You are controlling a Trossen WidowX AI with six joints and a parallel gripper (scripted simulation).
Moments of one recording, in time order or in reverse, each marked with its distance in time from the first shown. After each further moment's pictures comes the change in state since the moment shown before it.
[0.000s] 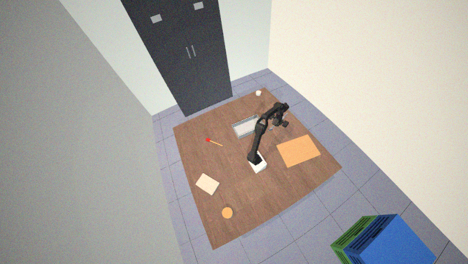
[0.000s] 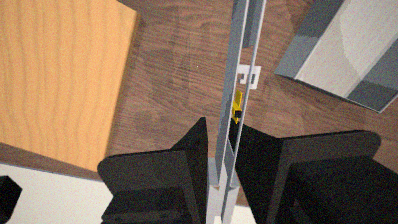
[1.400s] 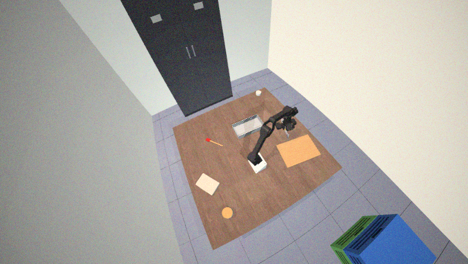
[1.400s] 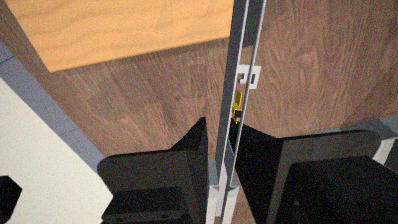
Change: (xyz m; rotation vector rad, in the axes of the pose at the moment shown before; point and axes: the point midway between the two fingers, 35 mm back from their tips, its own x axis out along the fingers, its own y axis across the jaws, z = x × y) arm -0.006 0.079 0.001 -0.938 0.008 0.012
